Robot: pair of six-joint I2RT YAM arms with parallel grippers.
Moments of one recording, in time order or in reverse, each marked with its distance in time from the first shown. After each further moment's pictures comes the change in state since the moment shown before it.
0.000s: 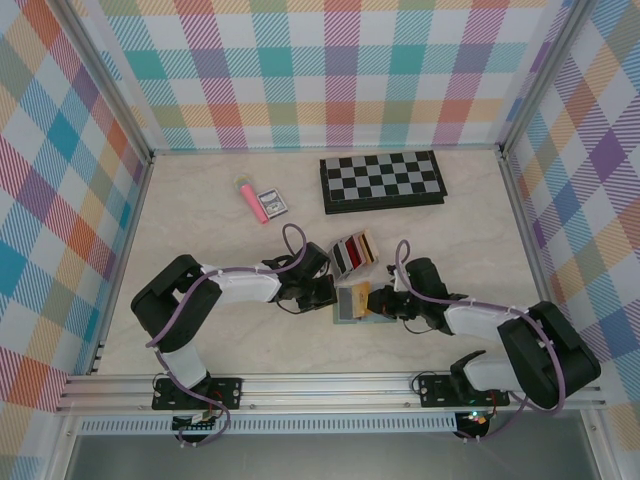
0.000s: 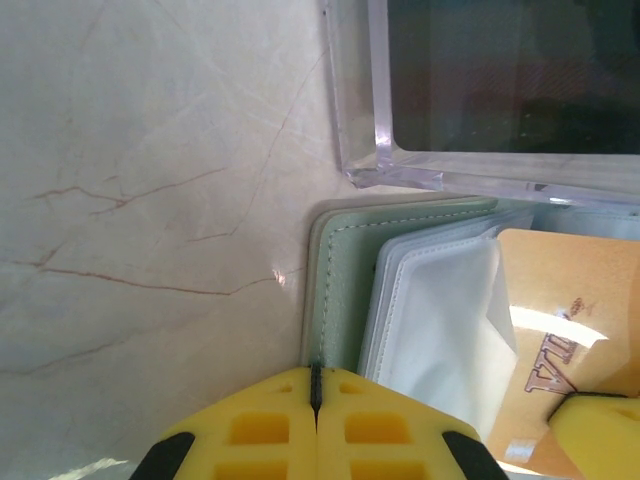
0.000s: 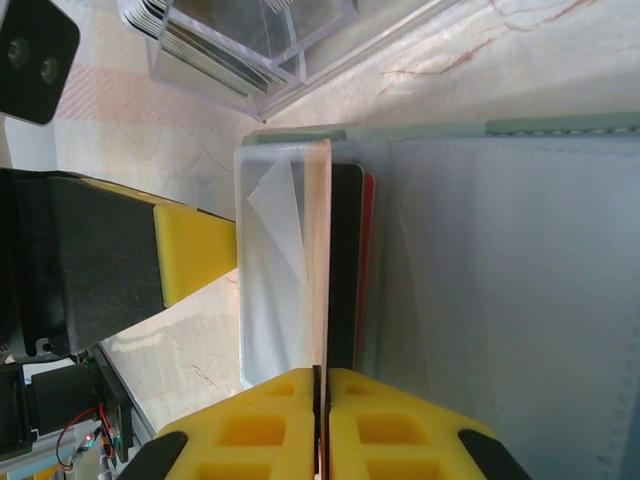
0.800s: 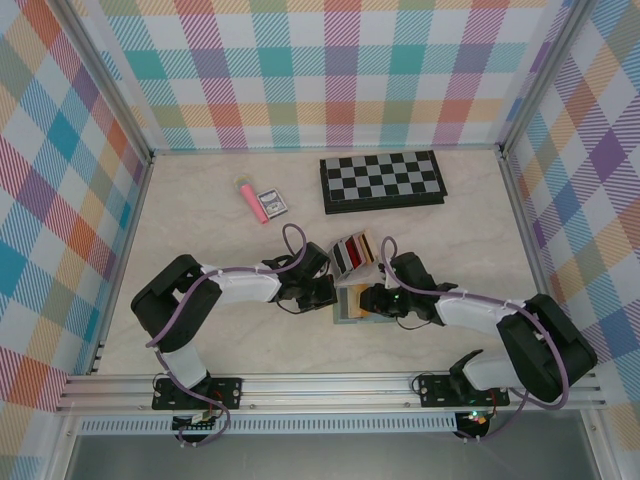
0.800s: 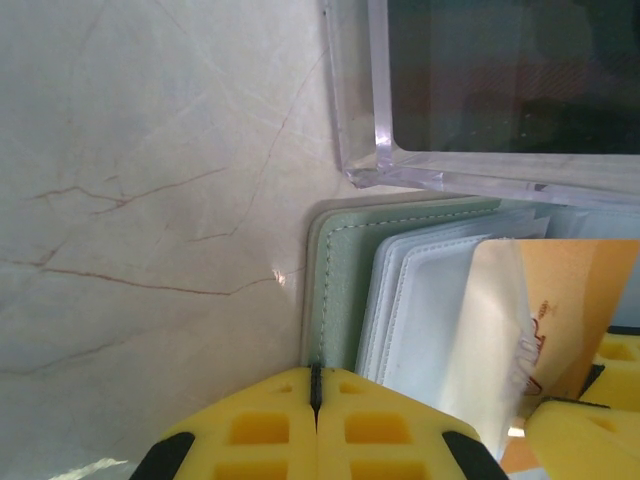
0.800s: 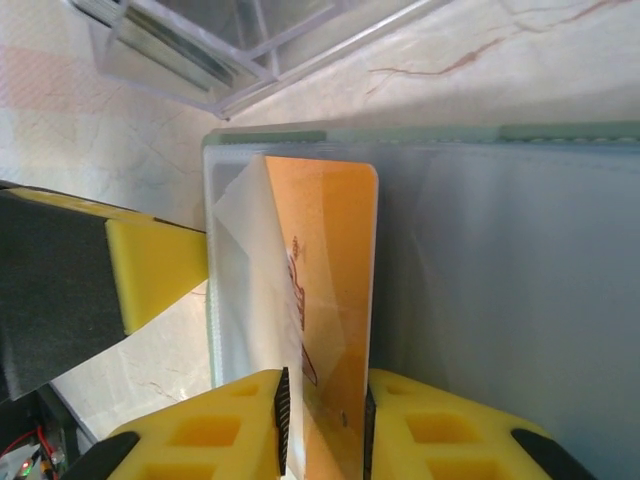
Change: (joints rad) left arm 0.000 0.000 0.000 0.000 0.000 0.000; right arm 0.085 0.026 0.133 -0.222 0.152 -0.023
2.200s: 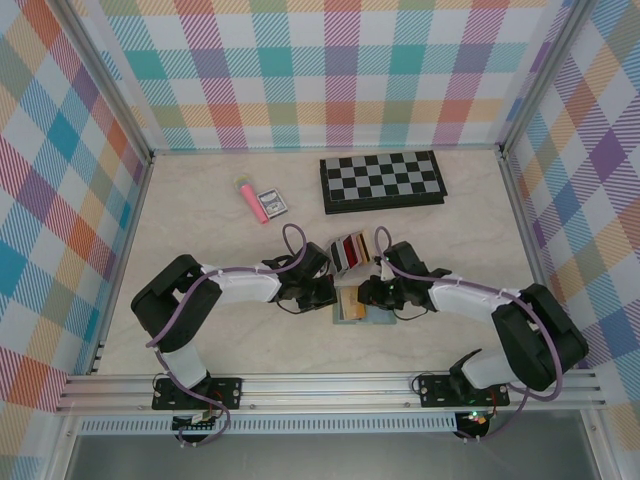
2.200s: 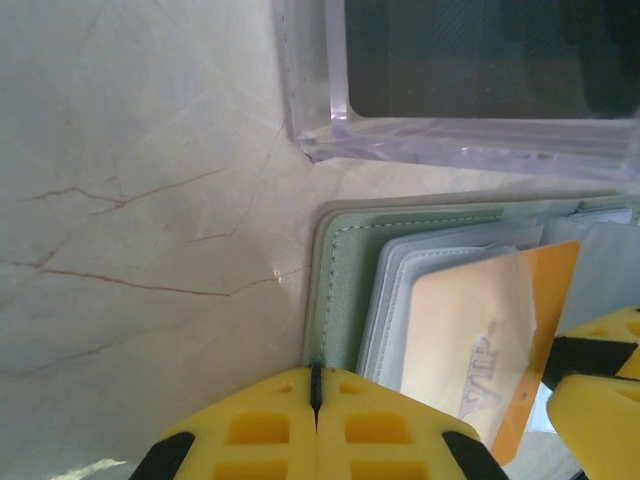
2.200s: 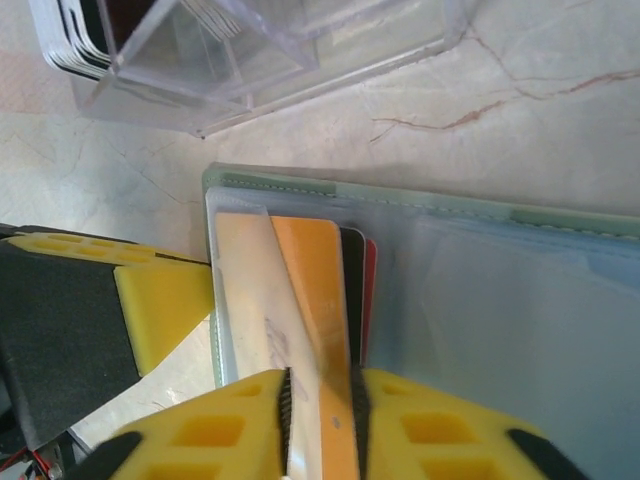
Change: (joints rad) left arm 0.000 0.001 0.000 0.000 0.000 0.000; right arm 0.006 0.071 0.135 -0.148 0.016 -0.013
